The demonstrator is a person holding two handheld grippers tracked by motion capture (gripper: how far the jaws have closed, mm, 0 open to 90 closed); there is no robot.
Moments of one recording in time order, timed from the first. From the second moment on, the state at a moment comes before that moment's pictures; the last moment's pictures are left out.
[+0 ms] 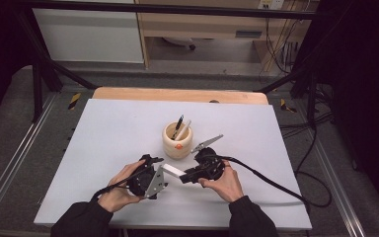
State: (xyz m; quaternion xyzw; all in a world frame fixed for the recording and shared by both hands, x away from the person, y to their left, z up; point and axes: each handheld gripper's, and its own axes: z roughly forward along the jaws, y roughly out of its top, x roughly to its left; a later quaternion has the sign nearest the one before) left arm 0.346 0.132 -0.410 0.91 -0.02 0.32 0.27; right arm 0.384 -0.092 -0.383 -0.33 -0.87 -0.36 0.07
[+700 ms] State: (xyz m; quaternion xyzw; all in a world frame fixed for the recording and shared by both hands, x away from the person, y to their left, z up) left arm 0.341 0.116 -0.413 0.87 -0.13 0.39 0.26; right arm 0.387 -0.077 -0.381 -0.33 -0.87 -0.36 0.08
